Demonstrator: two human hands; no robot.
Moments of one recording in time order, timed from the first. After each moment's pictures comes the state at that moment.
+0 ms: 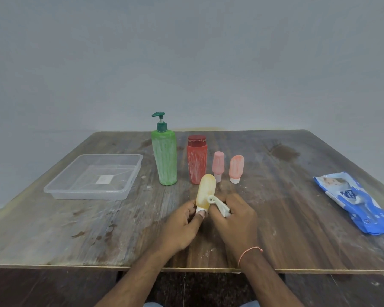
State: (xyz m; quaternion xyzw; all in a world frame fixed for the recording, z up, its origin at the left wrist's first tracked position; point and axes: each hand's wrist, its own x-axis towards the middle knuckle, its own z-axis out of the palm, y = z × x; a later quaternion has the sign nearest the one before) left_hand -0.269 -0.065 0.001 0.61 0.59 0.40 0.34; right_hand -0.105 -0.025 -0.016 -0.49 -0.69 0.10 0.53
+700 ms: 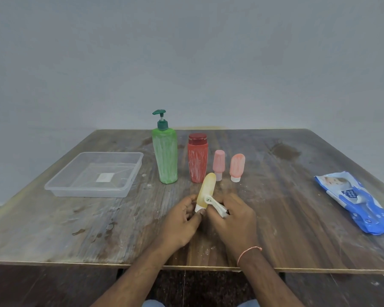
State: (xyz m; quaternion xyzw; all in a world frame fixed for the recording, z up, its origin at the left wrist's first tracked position) left_hand -0.272 -0.057 -0.006 0.57 0.60 0.44 0.36; right_hand -0.106 -0.027 -0.016 -0.44 -0.71 0.11 0.54
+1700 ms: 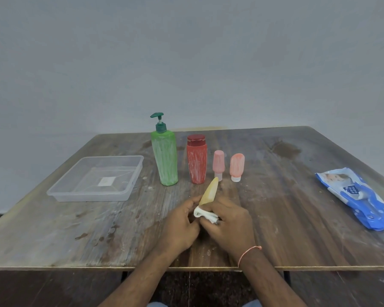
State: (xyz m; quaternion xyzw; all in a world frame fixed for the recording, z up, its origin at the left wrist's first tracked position) left_hand -0.269 -0.062 -0.003 0.60 0.61 0.43 0.29; right_hand -0.107 -0.028 -0.019 -0.38 -0.78 0.08 0.50
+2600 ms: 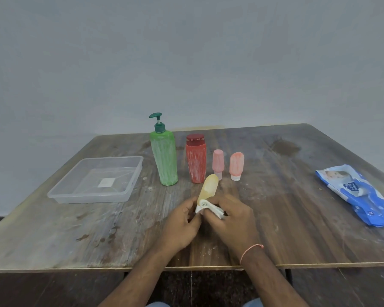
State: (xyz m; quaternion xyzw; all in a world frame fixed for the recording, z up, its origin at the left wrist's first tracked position) left_hand -0.271 -0.064 0.000 0.60 0.56 0.44 0.36; right_hand -0.106 -0.031 -0.014 -0.41 -0.73 0.12 0.53
